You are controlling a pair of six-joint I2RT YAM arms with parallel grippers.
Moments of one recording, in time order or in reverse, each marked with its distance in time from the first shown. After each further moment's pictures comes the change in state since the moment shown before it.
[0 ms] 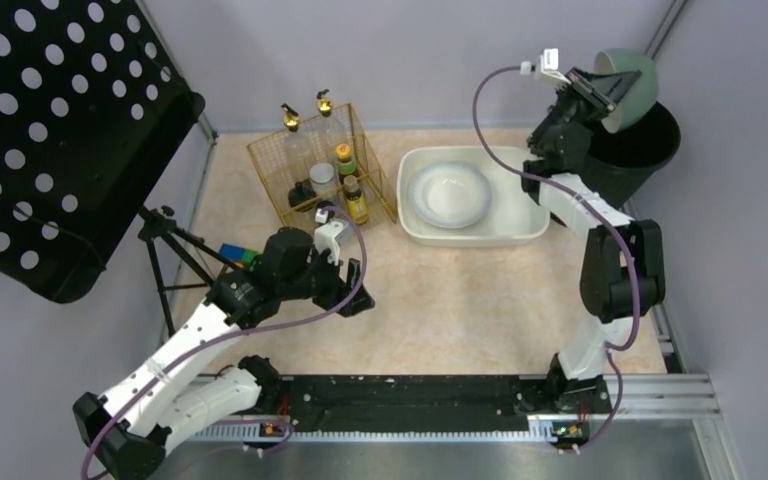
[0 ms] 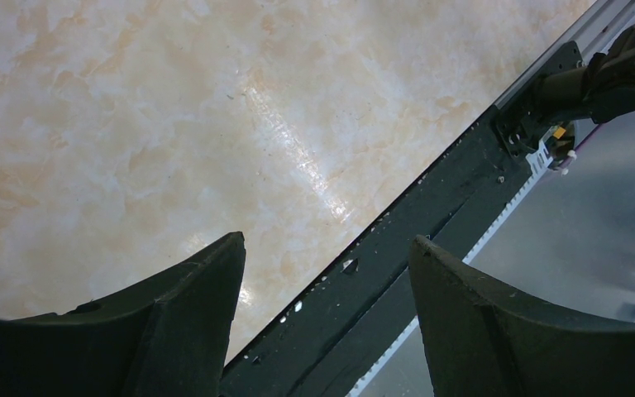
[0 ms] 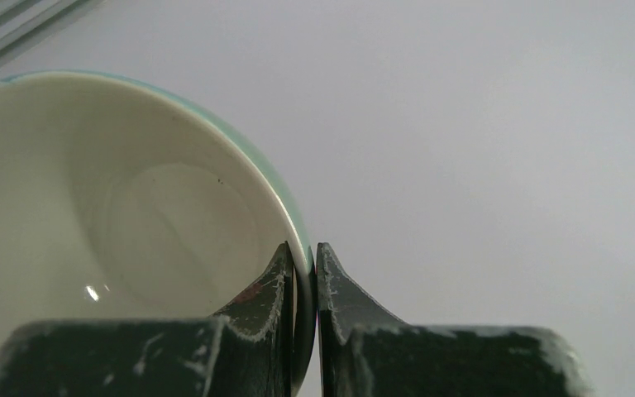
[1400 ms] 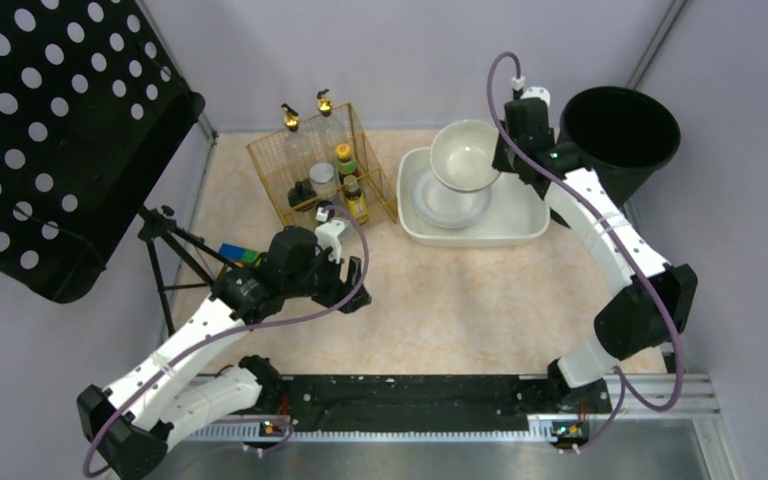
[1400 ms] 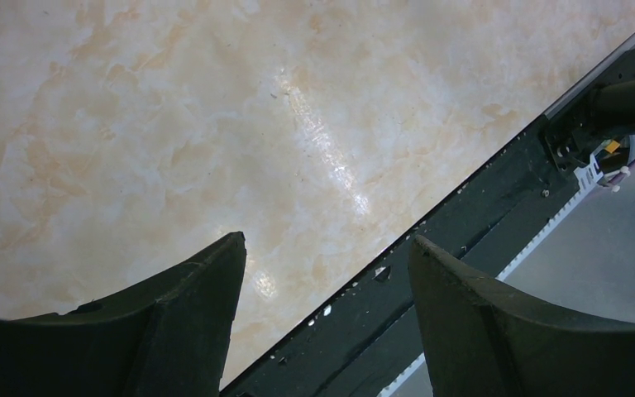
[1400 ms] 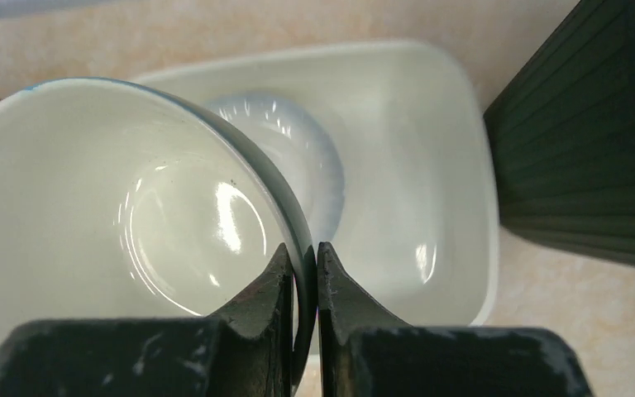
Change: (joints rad) left arm 0.000 0.038 0.000 -0.008 -0.086 0.025; right arm 0.210 -0.230 0.323 -1.897 -0.424 2.121
